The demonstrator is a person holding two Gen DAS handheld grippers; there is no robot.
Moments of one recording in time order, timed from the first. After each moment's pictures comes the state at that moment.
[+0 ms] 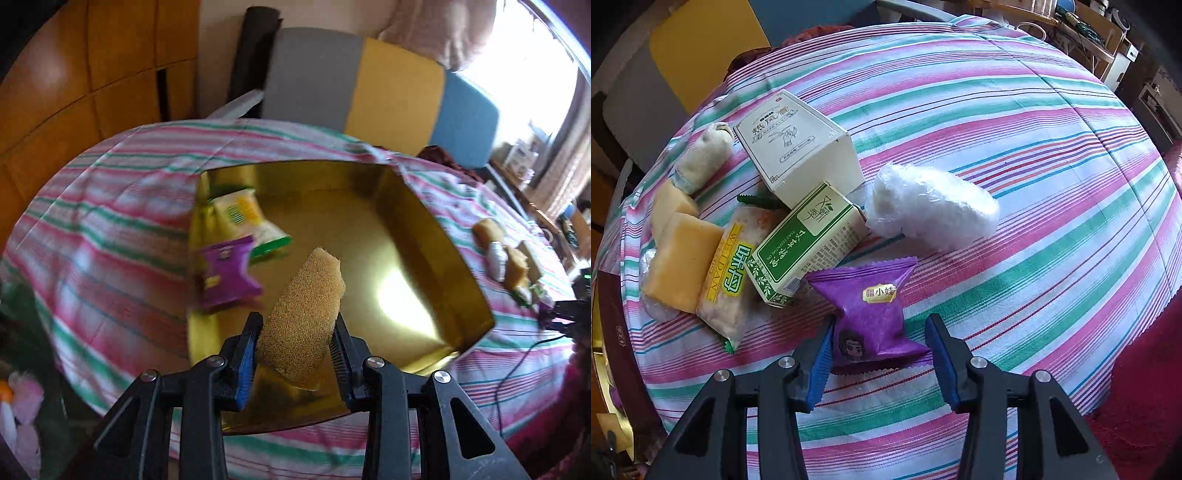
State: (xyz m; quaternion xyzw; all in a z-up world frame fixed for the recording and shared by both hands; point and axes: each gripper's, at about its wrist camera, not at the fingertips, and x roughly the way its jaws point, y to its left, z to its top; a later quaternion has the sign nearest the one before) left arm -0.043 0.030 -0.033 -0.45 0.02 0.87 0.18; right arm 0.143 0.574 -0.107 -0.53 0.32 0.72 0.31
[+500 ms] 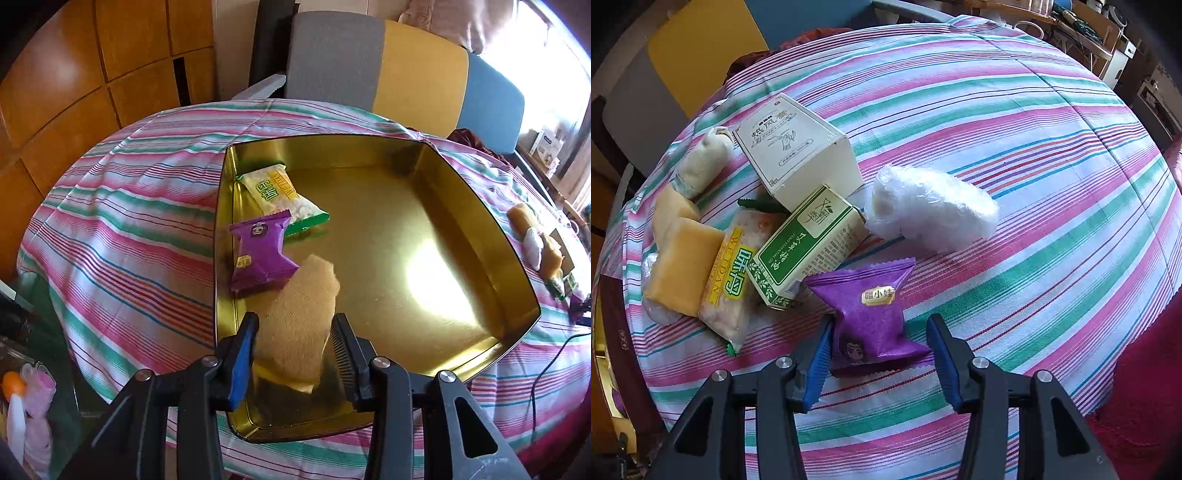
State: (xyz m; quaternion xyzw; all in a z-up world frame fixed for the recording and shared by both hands) left arm -0.049 0.030 -0.054 -0.47 0.05 0.87 0.14; right arm 0.151 0.580 -0.110 -0.53 0.32 0.72 0.31
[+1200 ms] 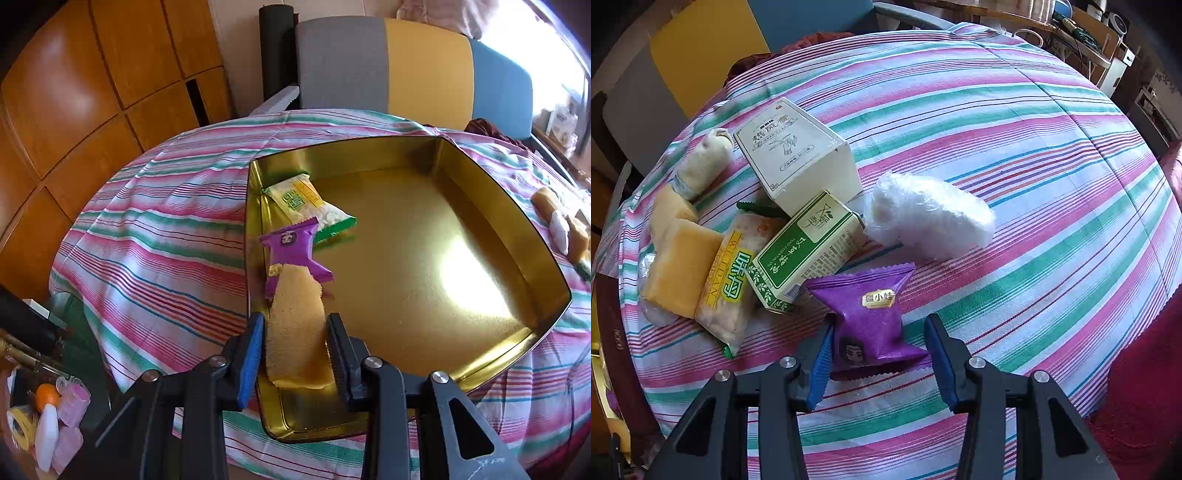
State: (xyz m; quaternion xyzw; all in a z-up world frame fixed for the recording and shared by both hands) left arm -0.046 0.031 -0.053 -0.44 0.11 0.89 0.09; right arm 0.166 0.599 -0.110 -0.53 0.31 0.73 0.31
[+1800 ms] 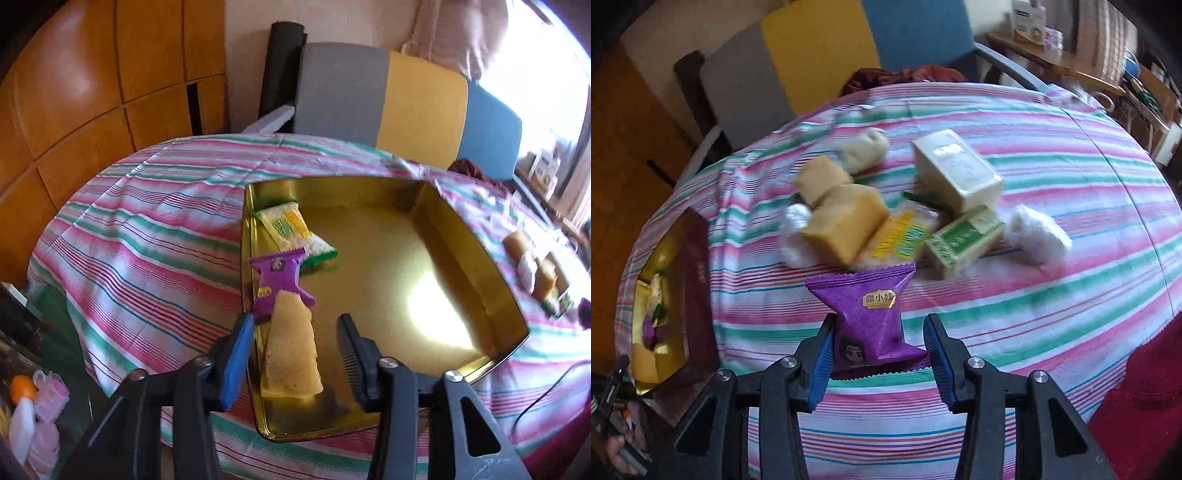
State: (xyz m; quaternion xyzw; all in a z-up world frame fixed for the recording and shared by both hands) left arm -0.043 0.013 -0.026 -0.41 0.03 0.90 0.13; right arm 0.102 0.460 -0.026 -0.49 0.24 0.82 0.17
